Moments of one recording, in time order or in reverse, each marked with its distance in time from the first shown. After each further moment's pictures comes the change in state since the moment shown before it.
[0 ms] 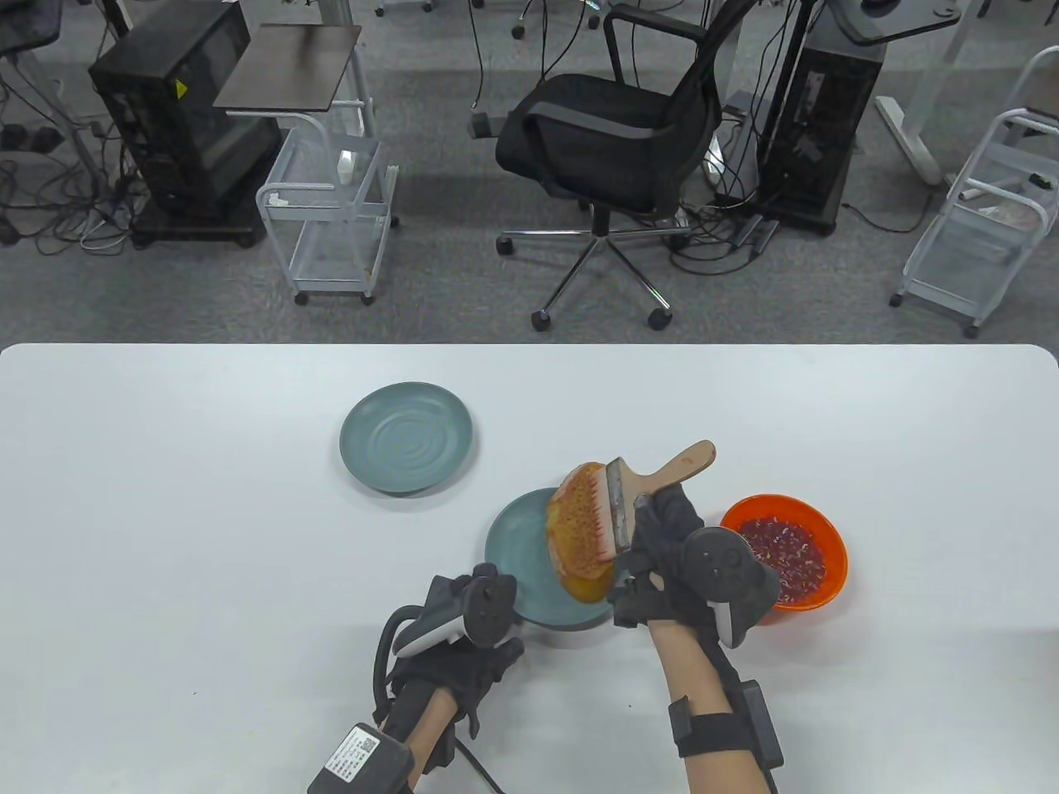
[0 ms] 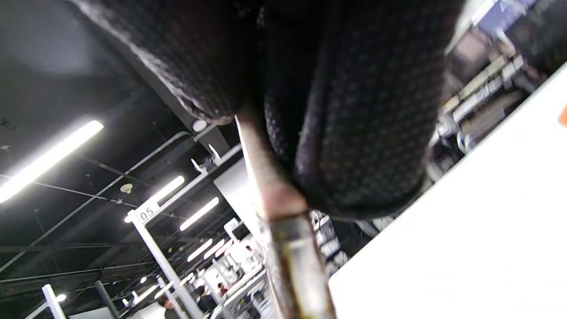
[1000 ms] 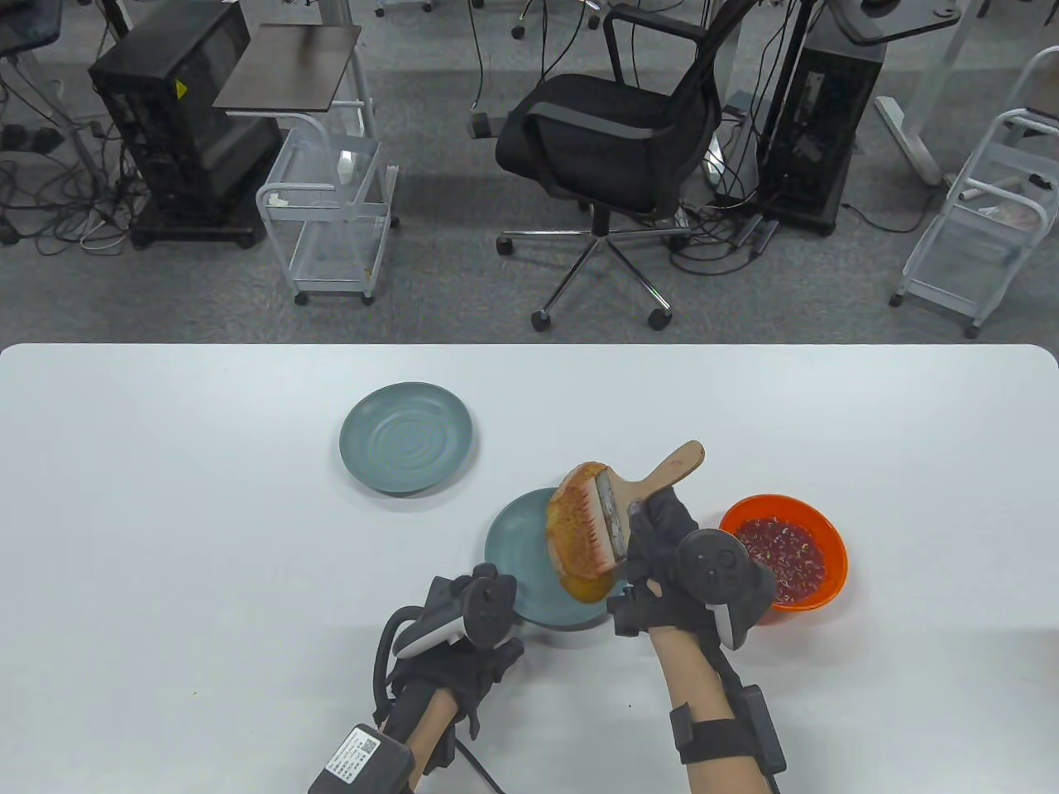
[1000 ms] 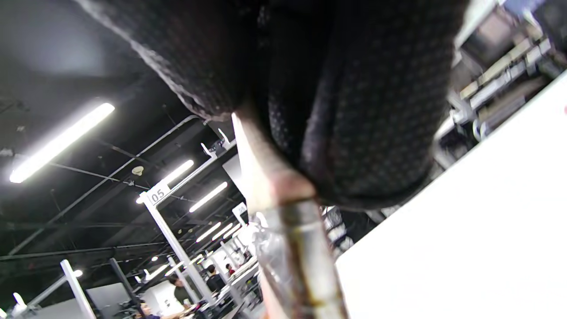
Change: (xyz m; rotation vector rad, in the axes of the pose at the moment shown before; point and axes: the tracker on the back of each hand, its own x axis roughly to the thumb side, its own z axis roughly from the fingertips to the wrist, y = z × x) left_hand 0.000 -0.001 0.000 0.004 0.002 -0.002; right_hand 0.003 0.002 0.003 0.066 -0.038 0.027
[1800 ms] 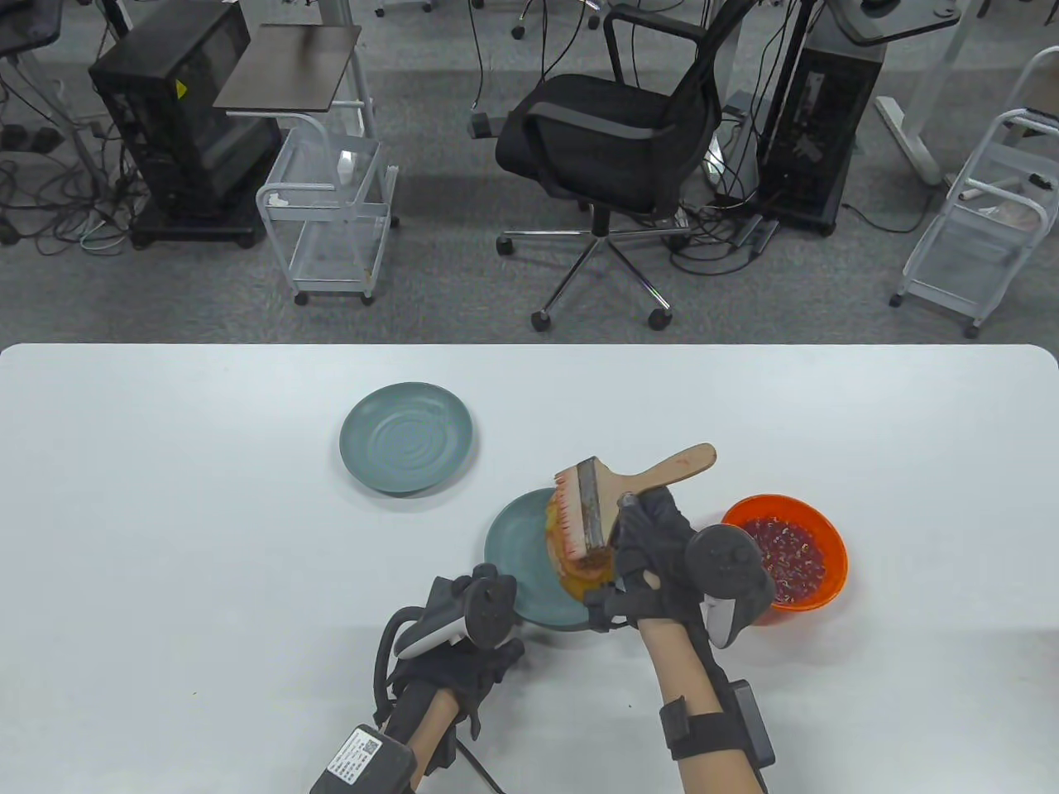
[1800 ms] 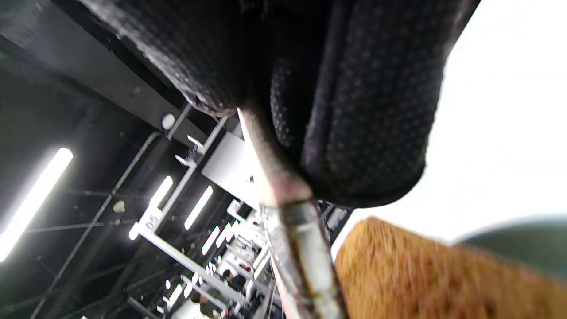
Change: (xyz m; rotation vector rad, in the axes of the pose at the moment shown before) left_hand 0.000 0.000 0.000 0.000 0.001 0.005; right_hand 0.006 0.030 0.005 0.116 0.208 -0.311
